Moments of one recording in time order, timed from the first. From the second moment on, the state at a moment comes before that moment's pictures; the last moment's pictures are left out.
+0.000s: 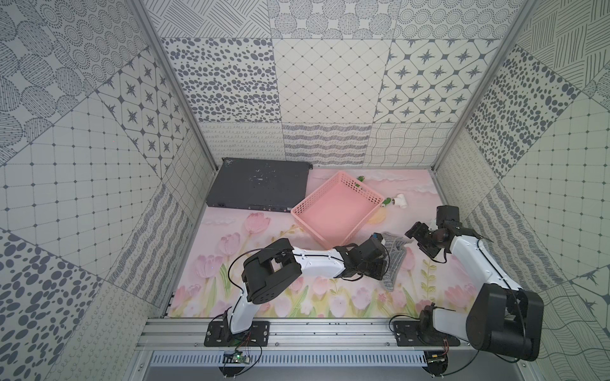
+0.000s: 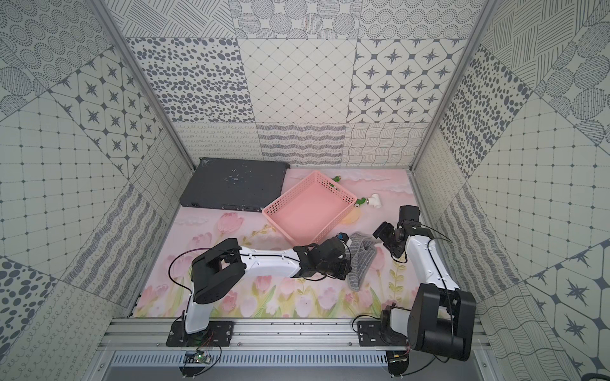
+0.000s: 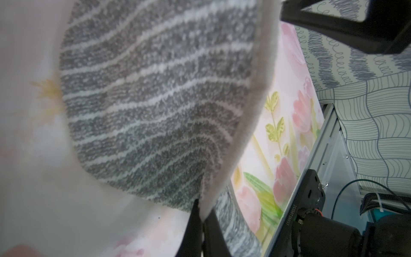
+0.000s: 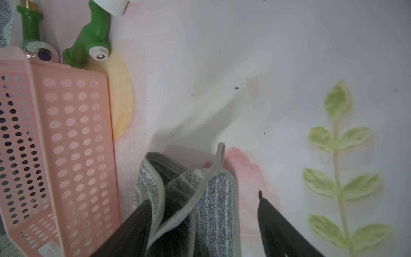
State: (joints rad) left arm -1.08 2.06 1.32 -0.05 0.15 -0.73; right arm -0.19 1.25 0.79 -0.65 -0.20 0.60
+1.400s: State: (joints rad) left arm -1.05 1.89 1.25 -0.09 0.13 -0.75; right arm -0.20 1.39 0.99 -0.57 -0.20 0.59
